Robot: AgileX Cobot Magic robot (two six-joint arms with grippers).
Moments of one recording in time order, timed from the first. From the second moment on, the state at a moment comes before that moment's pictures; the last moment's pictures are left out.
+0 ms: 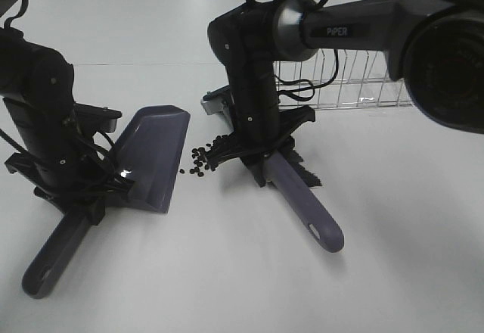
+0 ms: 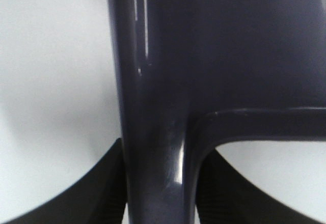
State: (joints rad) left arm -0.39 2.03 -1.11 0.02 0.73 -0.15; right arm 0.61 2.47 -1.90 -0.17 1.25 0.23
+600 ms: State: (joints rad) left arm -0.39 2.03 -1.11 0.02 0.73 -0.14; right arm 0.70 2.56 -2.12 0.23 1.23 0.22
